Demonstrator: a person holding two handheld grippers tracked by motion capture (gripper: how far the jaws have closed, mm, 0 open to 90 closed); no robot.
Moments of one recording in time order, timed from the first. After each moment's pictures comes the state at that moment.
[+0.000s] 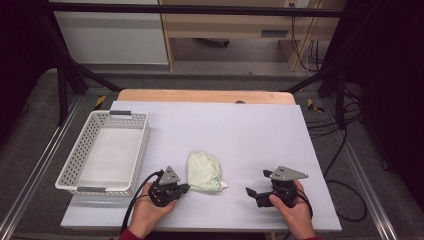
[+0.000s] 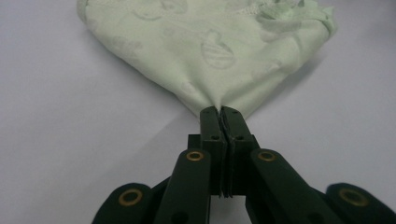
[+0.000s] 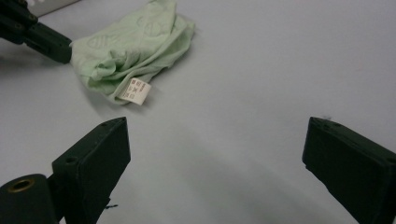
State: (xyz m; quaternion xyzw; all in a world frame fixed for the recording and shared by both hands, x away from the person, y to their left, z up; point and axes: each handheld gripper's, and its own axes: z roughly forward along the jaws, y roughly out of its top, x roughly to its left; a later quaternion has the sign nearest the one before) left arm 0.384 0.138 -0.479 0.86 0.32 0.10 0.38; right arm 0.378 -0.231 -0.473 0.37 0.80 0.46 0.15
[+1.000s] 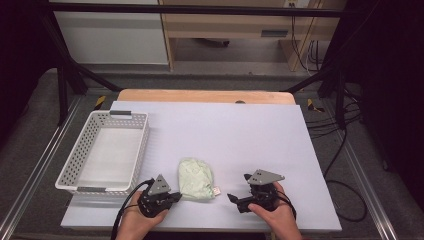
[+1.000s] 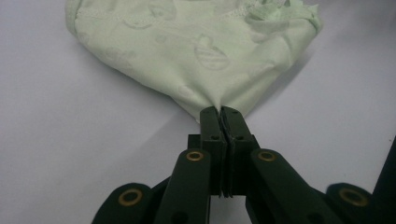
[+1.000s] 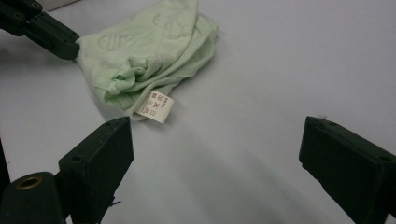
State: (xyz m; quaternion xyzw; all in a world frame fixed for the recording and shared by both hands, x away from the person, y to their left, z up) left arm 0.358 0.159 -0.474 0.86 0.32 0.10 0.38; right arm 0.370 -0.178 -0.471 0.33 0.82 0.45 0.14
